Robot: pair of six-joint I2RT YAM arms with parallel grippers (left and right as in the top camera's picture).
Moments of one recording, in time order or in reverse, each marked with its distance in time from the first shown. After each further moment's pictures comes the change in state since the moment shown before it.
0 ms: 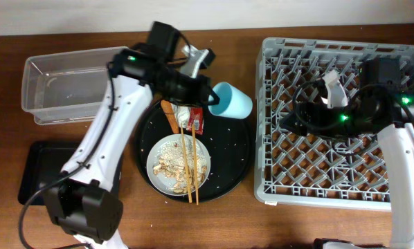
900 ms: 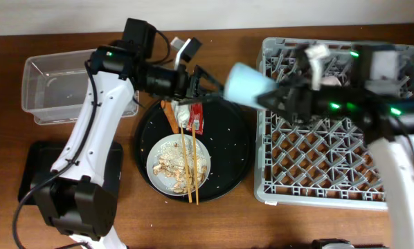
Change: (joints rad) left arm 0.106 0.001 0.000 -0.044 0.405 0.045; right arm 0.095 -0.079 -0.003 0.402 -0.323 0.025
